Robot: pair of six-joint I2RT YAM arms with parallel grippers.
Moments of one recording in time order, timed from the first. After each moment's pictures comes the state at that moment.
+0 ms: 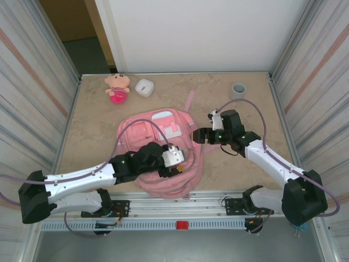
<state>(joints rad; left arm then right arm) -1.11 1.06 0.74 -0.26 -0.14 0.14 0.46 1.18 0.79 -0.33 -0.40 0.43</state>
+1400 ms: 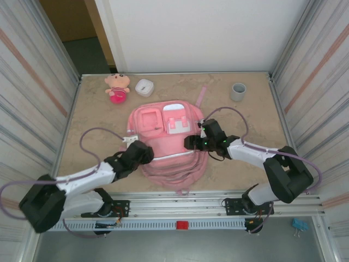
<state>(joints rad) -0.77 1.17 0.45 -0.16 -0.32 -0.84 0.58 1.43 0.67 -0.10 -0.16 0.59</state>
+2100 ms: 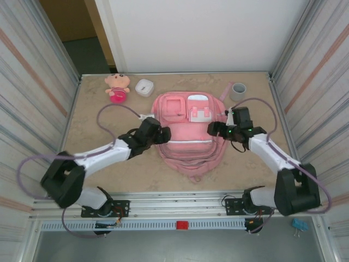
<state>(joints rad) -0.73 1.34 0.82 -0.22 -0.29 -0.64 0.21 1.22 0.79 -0.39 -0.26 0.43</state>
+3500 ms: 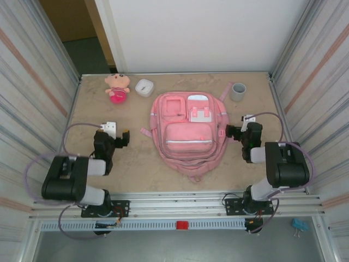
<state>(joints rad) -0.02 1.51 0.30 0.80 -0.05 0.04 -0.05 1.55 0.38 0.70 0.01 0.07</state>
